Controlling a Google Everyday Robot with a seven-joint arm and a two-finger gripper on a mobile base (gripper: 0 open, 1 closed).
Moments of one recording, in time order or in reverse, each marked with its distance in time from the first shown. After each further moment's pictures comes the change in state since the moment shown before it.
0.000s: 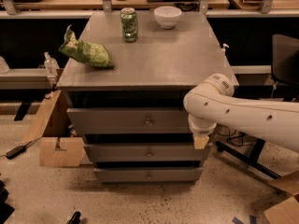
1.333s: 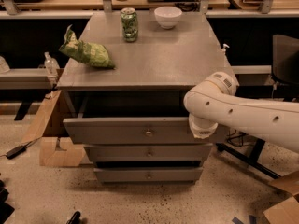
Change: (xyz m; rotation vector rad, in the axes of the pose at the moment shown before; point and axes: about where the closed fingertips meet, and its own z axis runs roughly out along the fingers) arm 0.002 0.010 -0.016 -0.010 0.004 0.010
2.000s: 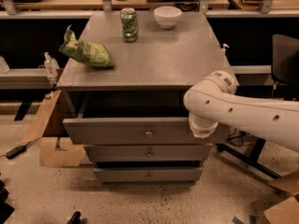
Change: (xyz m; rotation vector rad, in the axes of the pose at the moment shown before) arm 0.001 -0.001 -0.005 0.000 0.000 0.000
